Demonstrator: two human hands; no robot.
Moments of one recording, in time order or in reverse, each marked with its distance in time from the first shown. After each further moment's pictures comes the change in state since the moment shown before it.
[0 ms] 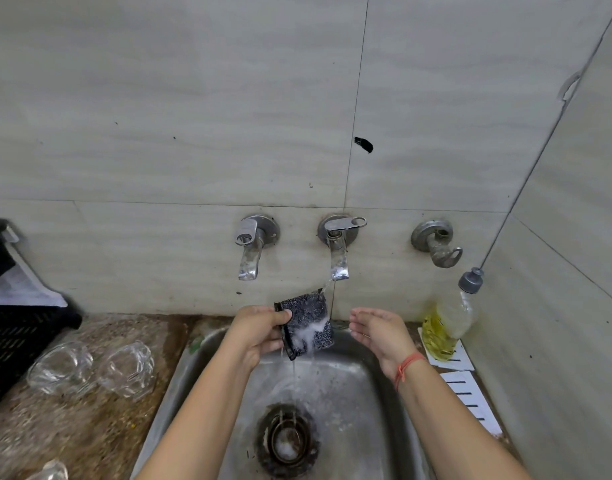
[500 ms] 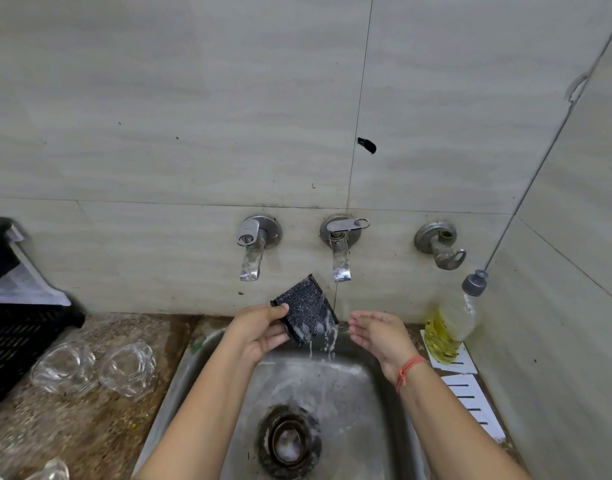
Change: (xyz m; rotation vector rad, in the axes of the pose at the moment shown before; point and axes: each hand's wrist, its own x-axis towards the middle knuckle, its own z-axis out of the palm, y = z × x) left_hand 0.010 0.002 0.001 -0.171 -0.035 -0.078; right_hand 0.000 0.001 -0.001 -0.026 -0.022 0.019
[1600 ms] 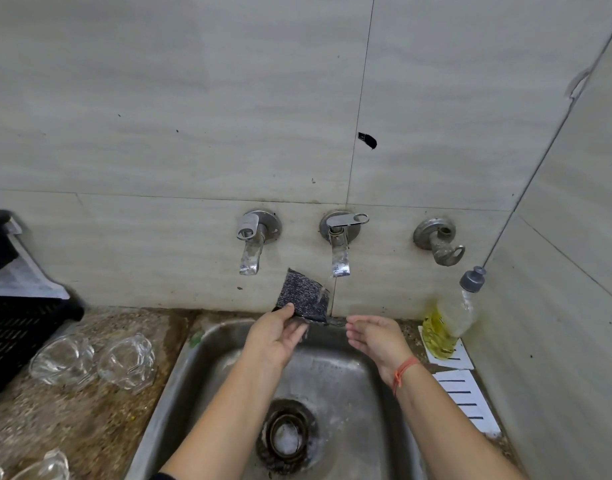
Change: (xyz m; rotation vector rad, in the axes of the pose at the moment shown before) left_hand -0.010 -0.019 0.032 -0.494 0.086 -0.096; right_hand -0.005 0.010 -0.003 -0.064 0.006 0.022
